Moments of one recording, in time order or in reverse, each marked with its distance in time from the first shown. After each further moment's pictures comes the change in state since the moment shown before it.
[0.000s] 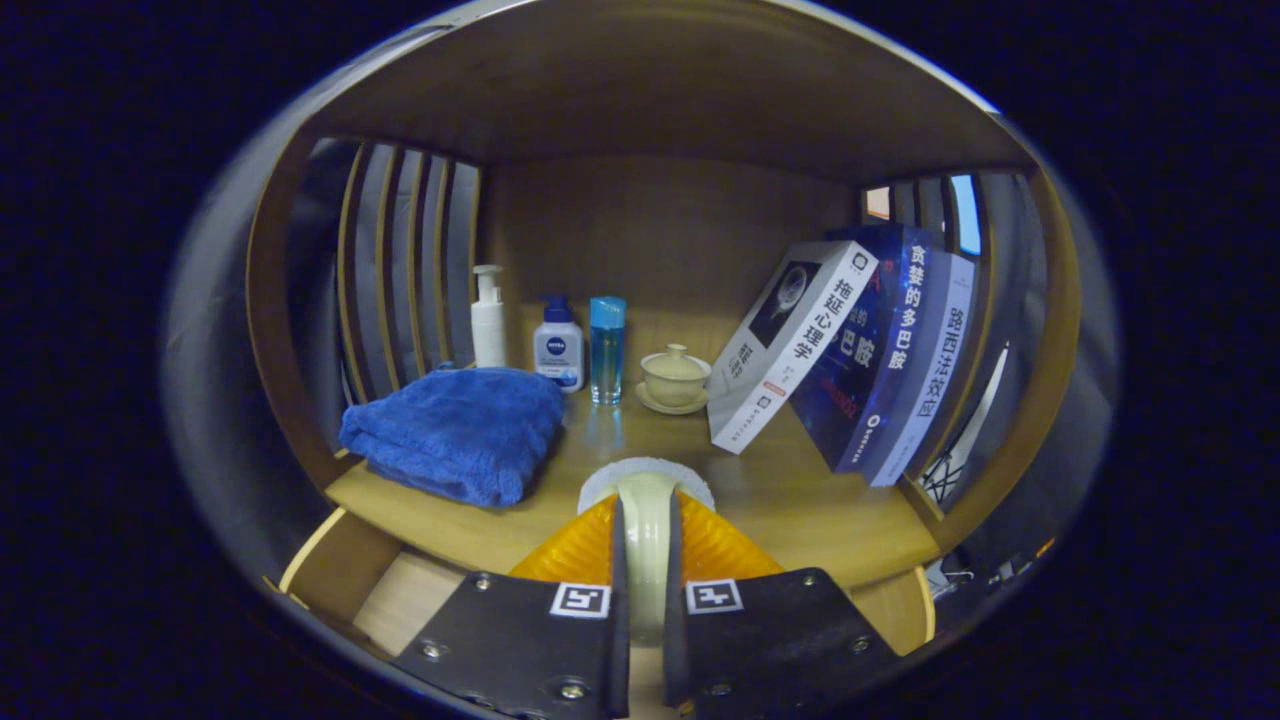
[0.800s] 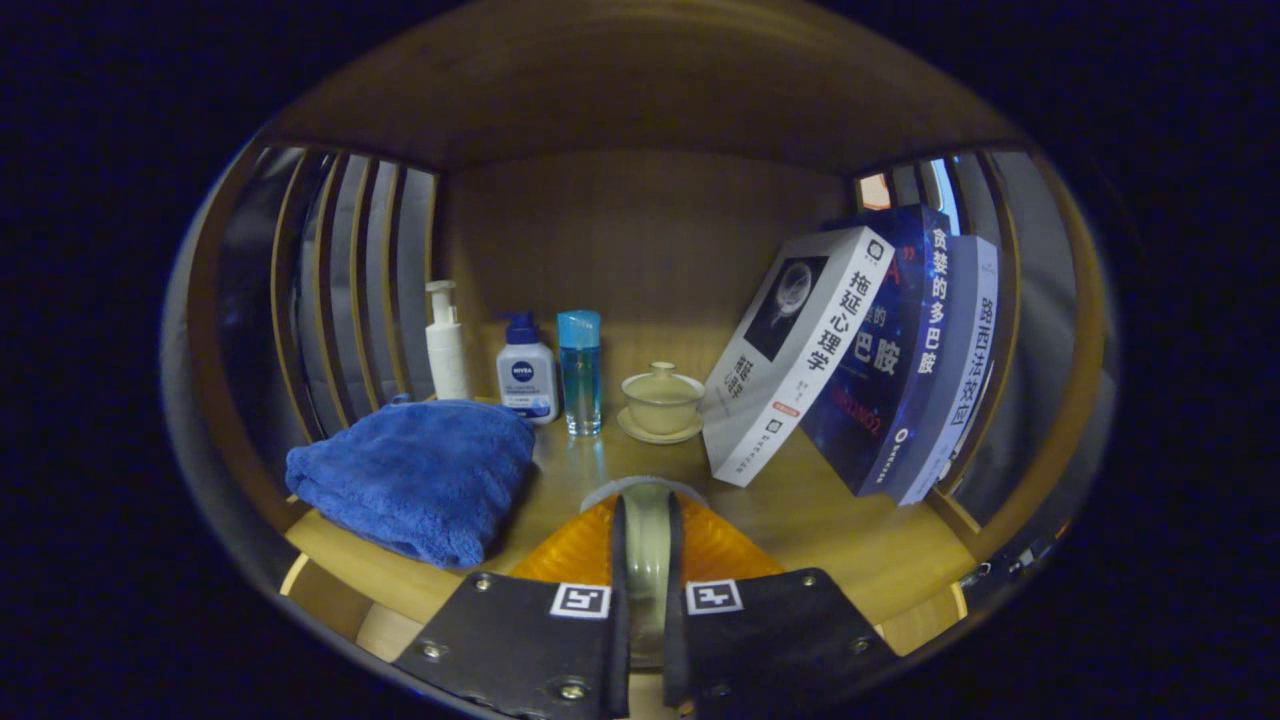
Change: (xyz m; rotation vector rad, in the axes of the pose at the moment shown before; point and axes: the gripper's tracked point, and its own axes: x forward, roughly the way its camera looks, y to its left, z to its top) arm 0.052 -0.004 0.010 0.051 -0.056 -0.044
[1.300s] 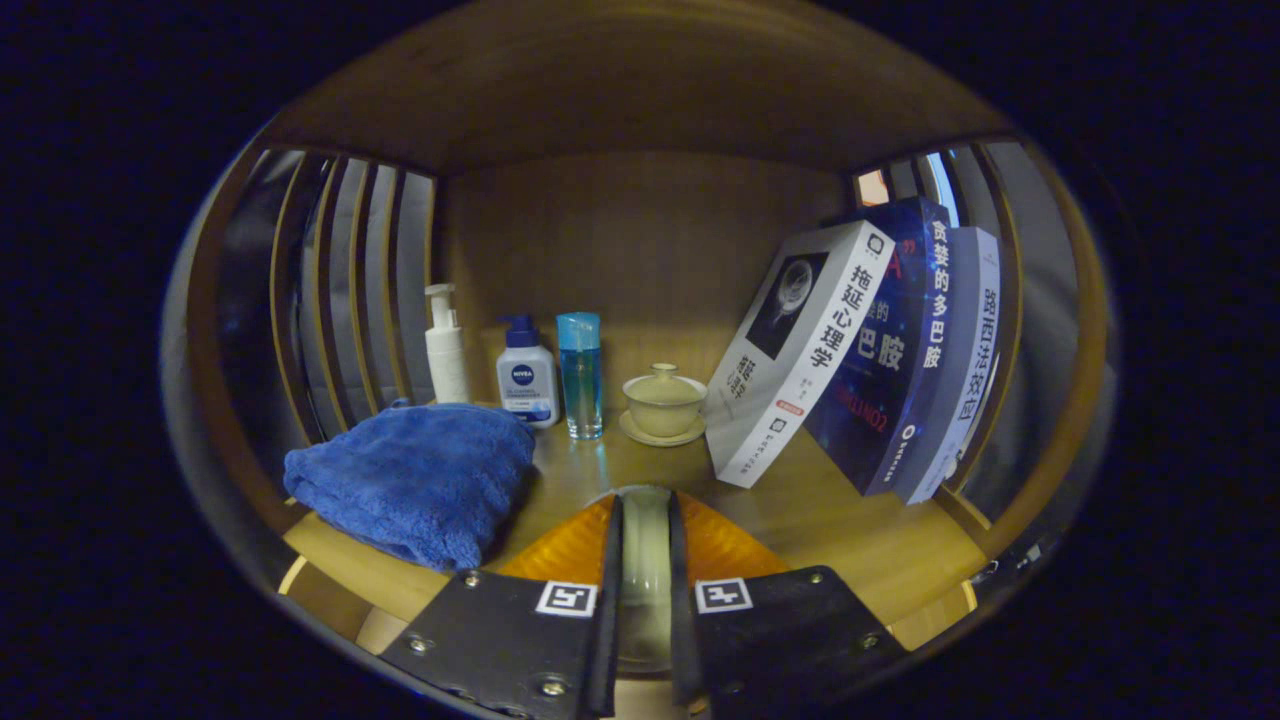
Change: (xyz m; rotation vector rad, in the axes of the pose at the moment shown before) arm -0.001 0.001 -0.001 0.005 -0.023 0.020
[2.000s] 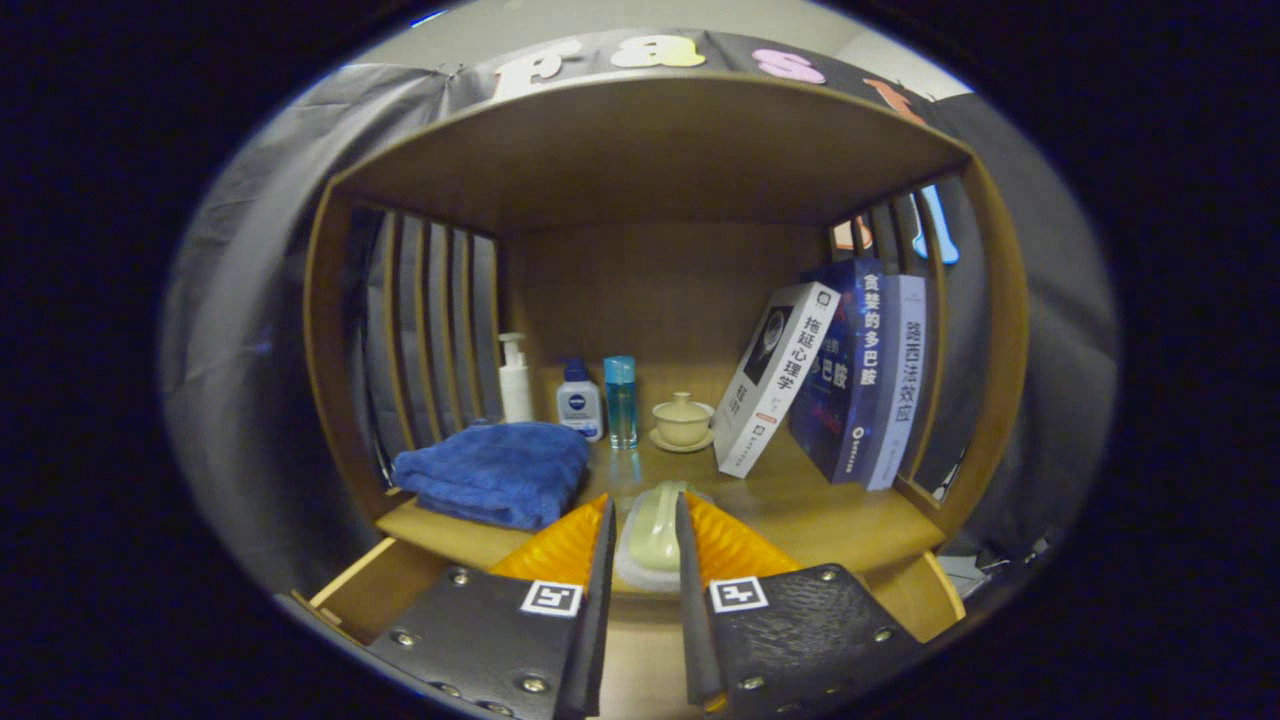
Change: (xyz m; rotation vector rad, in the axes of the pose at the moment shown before) arm -0.142 0.005 0.005 0.047 -0.138 0.088
